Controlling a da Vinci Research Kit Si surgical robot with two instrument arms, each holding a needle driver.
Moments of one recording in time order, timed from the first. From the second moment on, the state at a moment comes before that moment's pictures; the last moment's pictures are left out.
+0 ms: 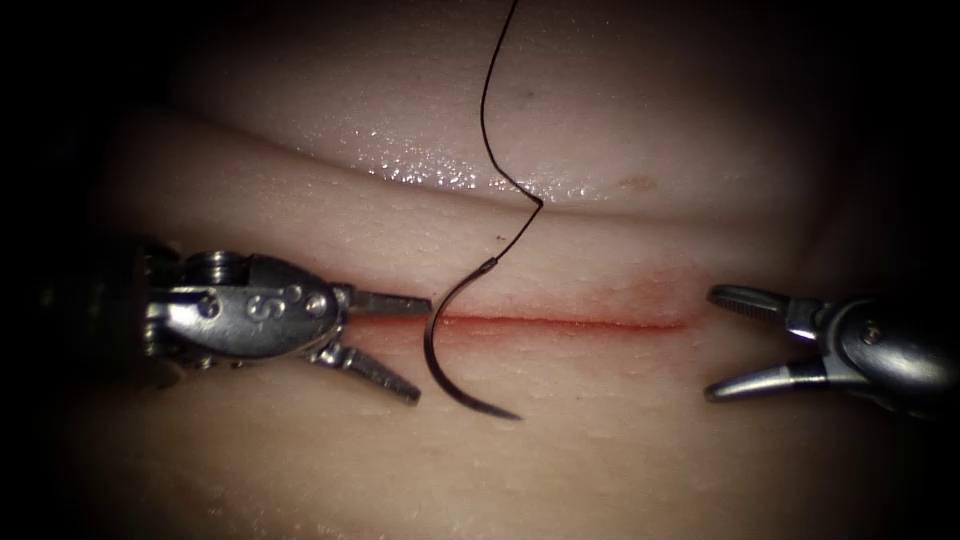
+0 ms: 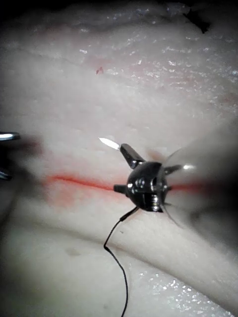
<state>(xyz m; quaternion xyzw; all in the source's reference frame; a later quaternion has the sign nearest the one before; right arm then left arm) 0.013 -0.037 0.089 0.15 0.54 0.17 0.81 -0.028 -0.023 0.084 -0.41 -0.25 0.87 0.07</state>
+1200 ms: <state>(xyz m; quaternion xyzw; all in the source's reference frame) 0.013 -0.037 0.089 0.15 0.54 0.17 0.81 -0.033 -0.027 0.089 -0.35 -0.30 0.88 0.00</state>
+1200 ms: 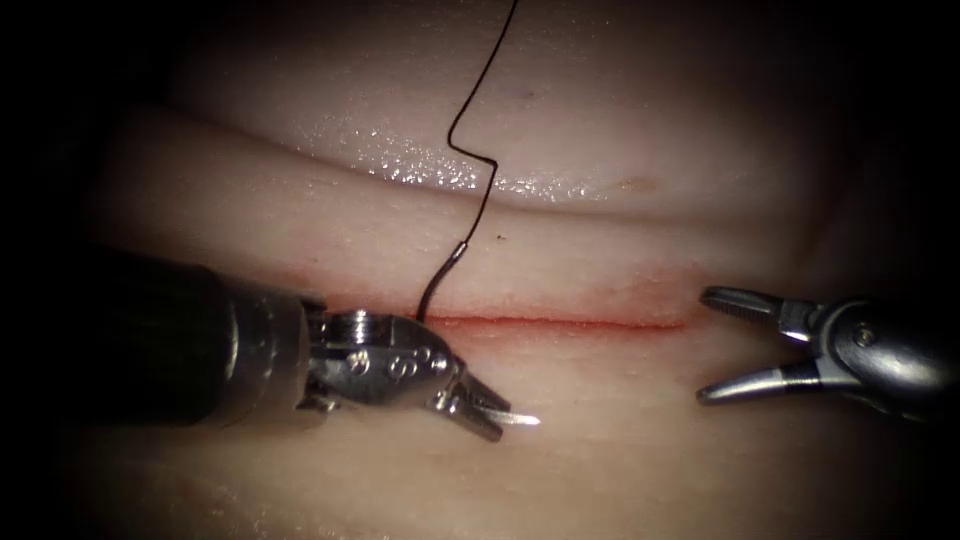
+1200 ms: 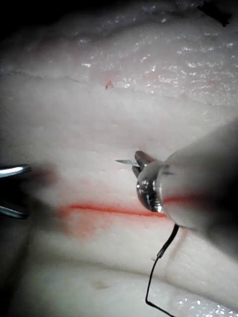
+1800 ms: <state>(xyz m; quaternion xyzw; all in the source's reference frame) 0.015 -0.036 0.089 0.16 0.55 0.21 0.79 -0.029 -0.023 0.086 -0.52 -0.18 0.84 -0.04</state>
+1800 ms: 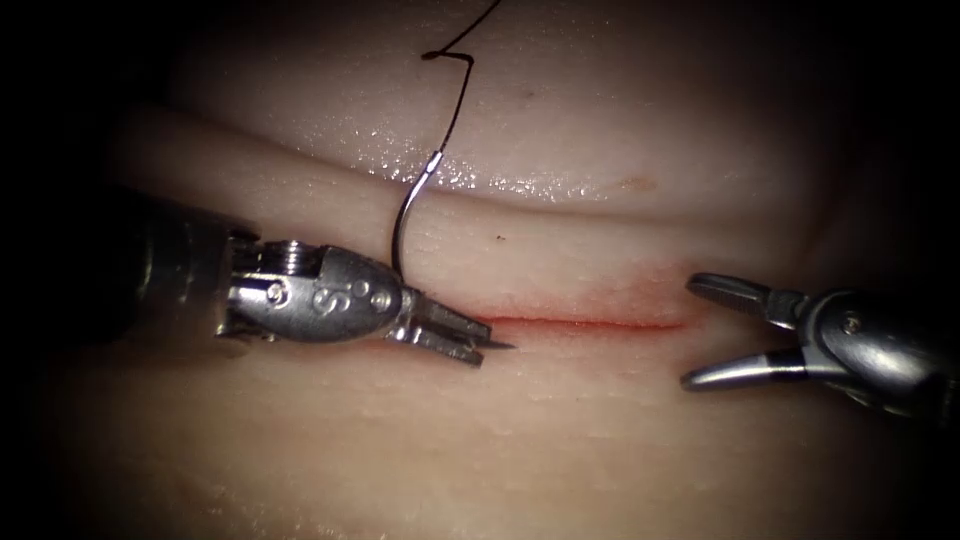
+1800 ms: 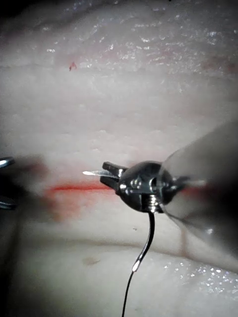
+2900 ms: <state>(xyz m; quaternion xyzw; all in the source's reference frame) 0.022 -0.030 0.091 0.37 0.60 0.38 0.60 -0.029 -0.024 0.083 -0.73 -0.12 0.65 -0.15</state>
